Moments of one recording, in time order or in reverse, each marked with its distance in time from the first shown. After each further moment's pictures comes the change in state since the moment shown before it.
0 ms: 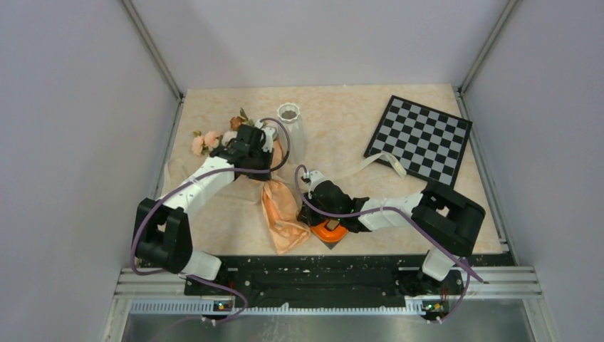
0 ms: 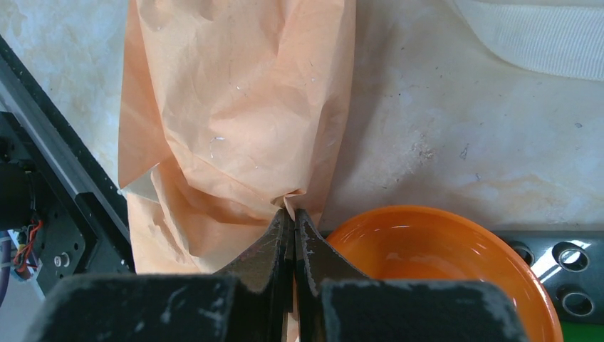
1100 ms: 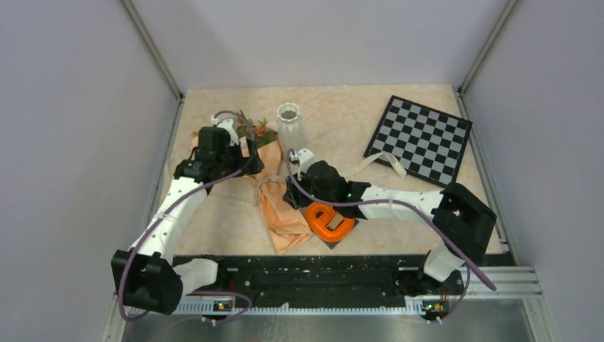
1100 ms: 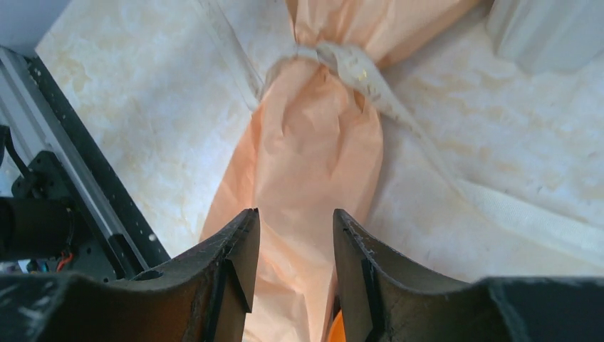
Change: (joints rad) left arm 0.153 -0.298 -0.059 -0.005 0.006 -0.150; right arm 0.000 -0.081 0.200 -0.164 0.047 -0.188
